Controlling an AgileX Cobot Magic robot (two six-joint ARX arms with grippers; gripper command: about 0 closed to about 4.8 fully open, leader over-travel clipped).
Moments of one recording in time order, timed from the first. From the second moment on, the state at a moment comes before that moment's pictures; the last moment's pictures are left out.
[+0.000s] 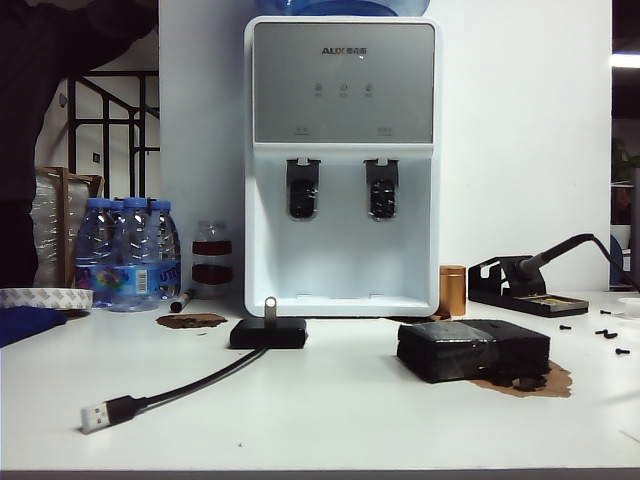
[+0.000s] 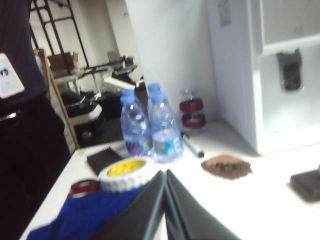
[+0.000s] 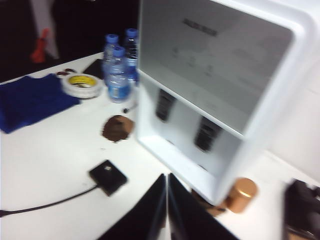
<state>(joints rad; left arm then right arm) -0.22 0.07 0.07 0.03 -0.17 0.20 0.15 1.05 1.15 -0.50 -0.47 -0.36</state>
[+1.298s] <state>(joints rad) -0.04 0.00 0.01 -0.16 -0.06 0.04 0.14 0.01 0.54 -0.63 -0.13 -0.09</state>
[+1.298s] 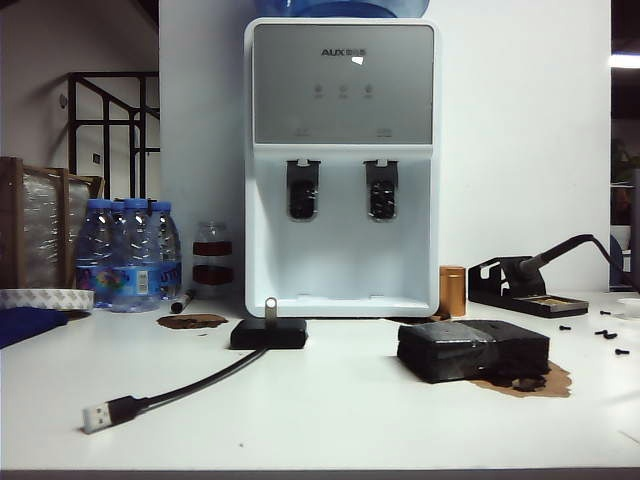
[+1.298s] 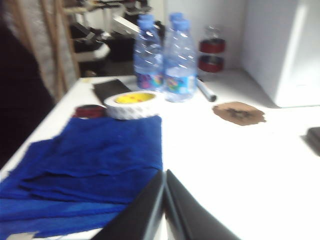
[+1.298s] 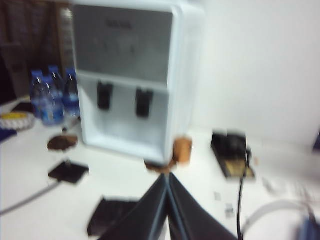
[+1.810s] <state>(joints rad) -0.06 0.00 0.01 -0.16 -0.04 0.07 0.14 0.00 0.20 -0.25 0.13 0.14</state>
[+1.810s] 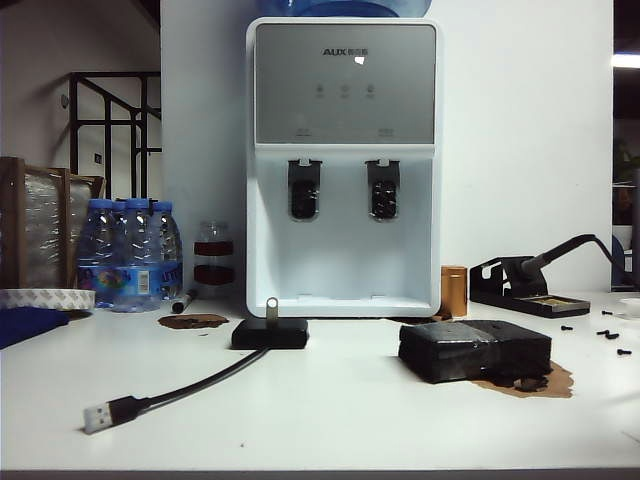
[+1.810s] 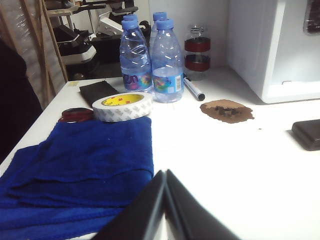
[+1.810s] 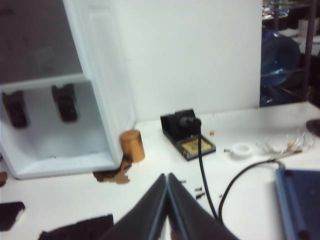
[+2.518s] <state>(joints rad) -0.06 0.00 0.01 -0.16 -0.04 0.10 0.14 0.00 0.01 -0.18 0.13 0.13</state>
